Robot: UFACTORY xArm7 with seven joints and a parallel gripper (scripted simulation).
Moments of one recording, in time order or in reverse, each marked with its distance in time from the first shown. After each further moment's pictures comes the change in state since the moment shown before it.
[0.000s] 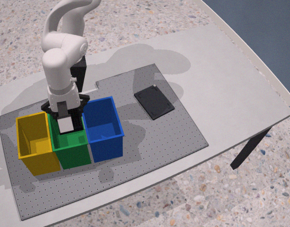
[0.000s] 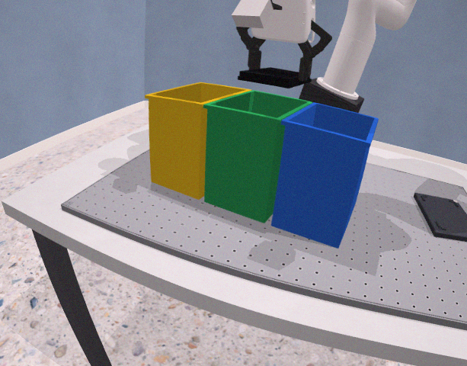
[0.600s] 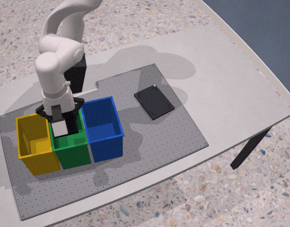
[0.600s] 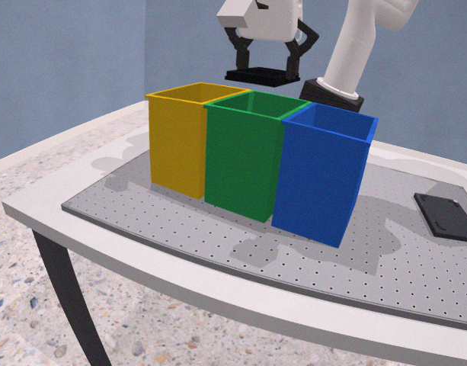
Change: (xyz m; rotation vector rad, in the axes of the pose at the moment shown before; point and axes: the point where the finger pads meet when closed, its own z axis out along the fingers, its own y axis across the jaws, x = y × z) arm 0.007 0.020 0.001 0.006 -0.003 -0.001
